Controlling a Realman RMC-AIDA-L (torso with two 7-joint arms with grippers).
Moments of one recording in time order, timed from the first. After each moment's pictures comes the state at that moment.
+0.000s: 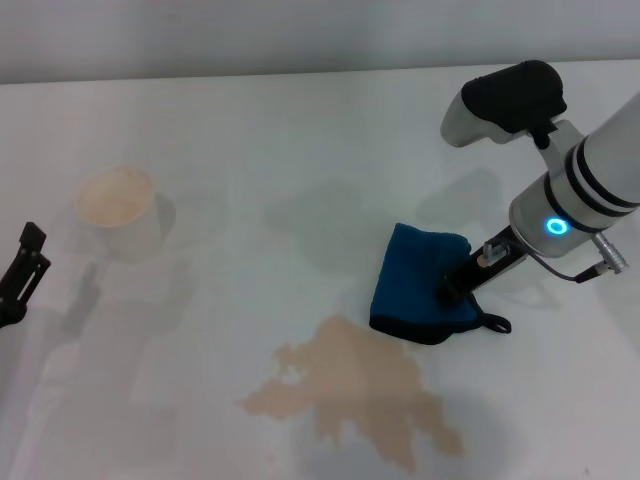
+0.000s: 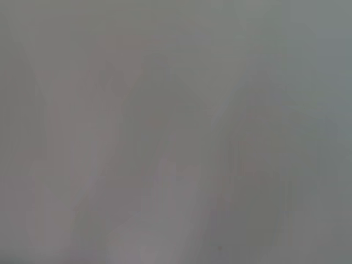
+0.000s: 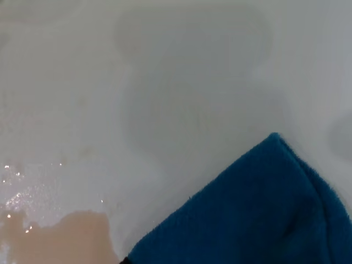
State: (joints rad) left arm -0.22 -2.07 2.82 0.19 -1.14 1.43 -0.34; right arm 0.57 2.02 -1.56 -1.06 0.65 1.32 -0.29
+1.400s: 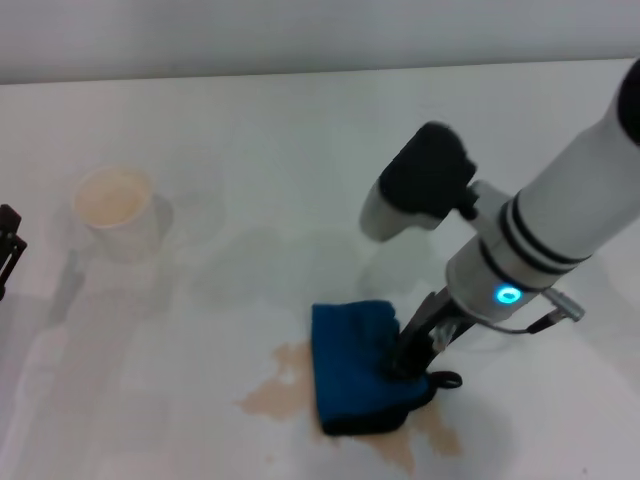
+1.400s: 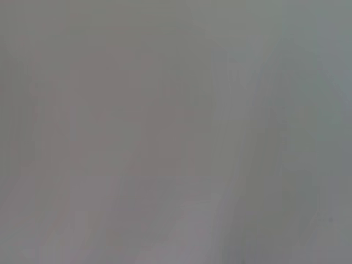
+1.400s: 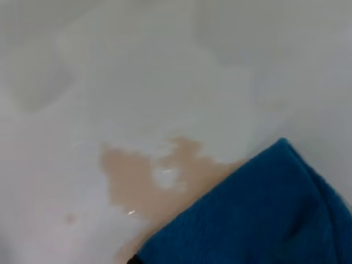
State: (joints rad) left arm -0.25 -2.08 2.82 0.16 -1.20 1.42 -0.34; right arm 0.54 2.02 -1.81 -1.20 0.80 1.36 -0.45
